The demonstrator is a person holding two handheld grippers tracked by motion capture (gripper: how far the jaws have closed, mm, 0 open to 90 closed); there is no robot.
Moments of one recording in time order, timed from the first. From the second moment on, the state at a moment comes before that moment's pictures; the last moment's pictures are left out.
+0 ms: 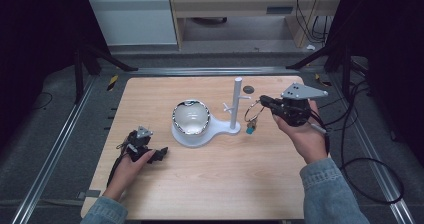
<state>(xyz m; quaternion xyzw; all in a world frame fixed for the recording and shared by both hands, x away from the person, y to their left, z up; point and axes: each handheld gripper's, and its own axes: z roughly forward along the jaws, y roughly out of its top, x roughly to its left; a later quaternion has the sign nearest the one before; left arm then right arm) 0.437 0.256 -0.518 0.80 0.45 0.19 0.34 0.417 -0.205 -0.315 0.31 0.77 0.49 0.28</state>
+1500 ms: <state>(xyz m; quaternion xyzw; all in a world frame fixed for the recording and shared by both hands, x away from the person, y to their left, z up) 0.437 0.256 -0.518 0.80 0.45 0.19 0.34 0.435 -0.194 -0.302 0.32 0.75 0.50 0.28</state>
